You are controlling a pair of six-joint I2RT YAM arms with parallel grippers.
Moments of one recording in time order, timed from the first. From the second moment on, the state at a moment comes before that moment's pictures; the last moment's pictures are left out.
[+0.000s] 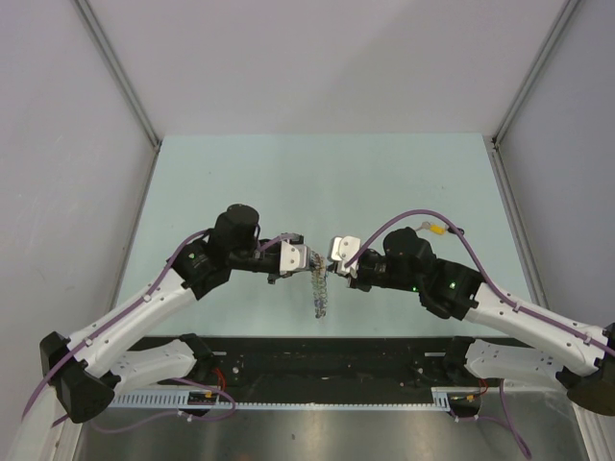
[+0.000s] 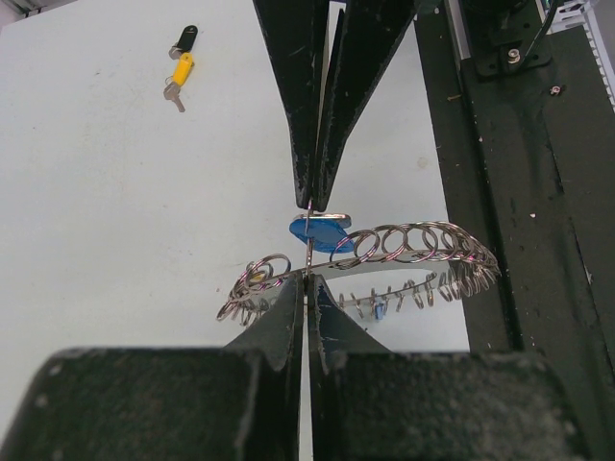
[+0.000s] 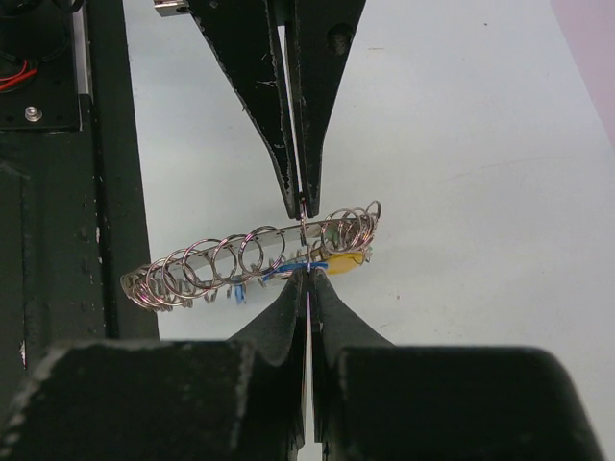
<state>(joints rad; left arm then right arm) -0.75 1.01 0.93 -0.44 0.68 0.65 1.02 0.97 0.90 -0.28 -0.20 -0.40</state>
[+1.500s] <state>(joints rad) -0.75 1.01 0.93 -0.43 0.67 0.64 1.02 0.98 0.90 -0.28 -0.20 -0.40</state>
